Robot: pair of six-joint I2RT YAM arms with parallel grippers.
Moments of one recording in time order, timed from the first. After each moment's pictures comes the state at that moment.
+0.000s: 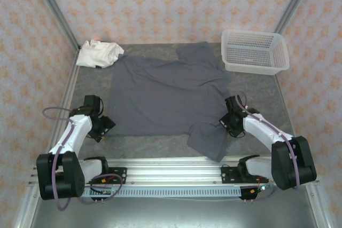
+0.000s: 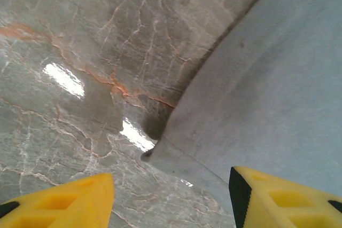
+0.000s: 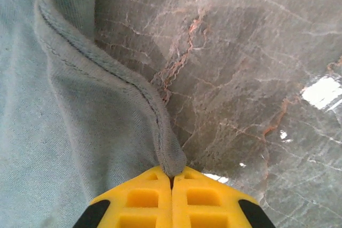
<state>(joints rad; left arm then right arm) 0.16 1.14 0.62 -0.91 0.06 -0.76 0.24 1.23 0.57 -0.62 0.03 1.09</state>
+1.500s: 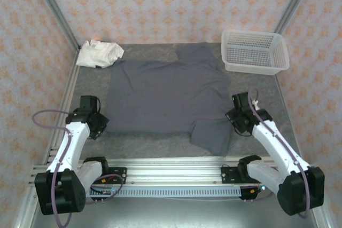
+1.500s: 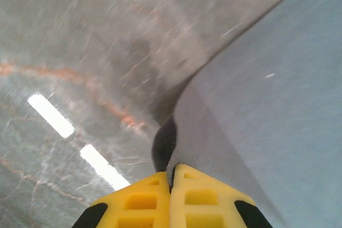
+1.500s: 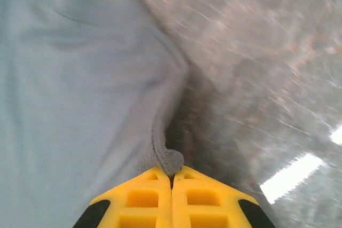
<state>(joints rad) 0.16 1.00 0.68 -0.92 -0.06 -0.86 0.24 1.00 0.74 -0.83 0.14 1.12</state>
